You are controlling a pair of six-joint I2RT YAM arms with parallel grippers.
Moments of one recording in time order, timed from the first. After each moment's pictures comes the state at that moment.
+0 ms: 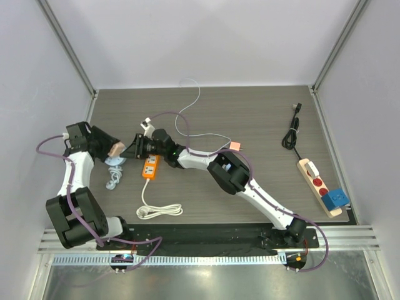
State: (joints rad) left arm 0.37 1.32 0.89 -0.38 0.23 -0.72; right arm 0.95 2.71 2.11 0.49 -0.42 1.03
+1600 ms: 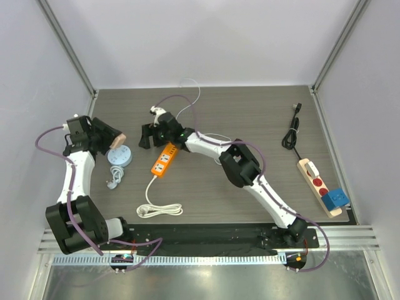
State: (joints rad) left arm 0.31 1.27 0.95 -0.39 0.22 -0.73; right arm 0.88 2.61 2.18 -0.02 -0.21 0.49
